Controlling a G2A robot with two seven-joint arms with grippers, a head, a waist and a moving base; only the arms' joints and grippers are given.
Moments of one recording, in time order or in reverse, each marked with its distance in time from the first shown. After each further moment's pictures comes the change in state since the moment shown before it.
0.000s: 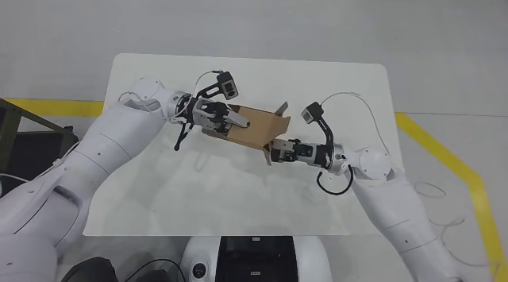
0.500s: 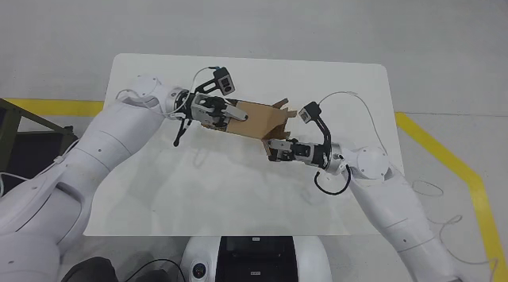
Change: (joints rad) left arm -0.018 -0.019 -0.001 0.064 0.003 -0.004 0.000; right arm 0.008 -0.001 -0.016 -0.001 0.001 -0.014 -0.017
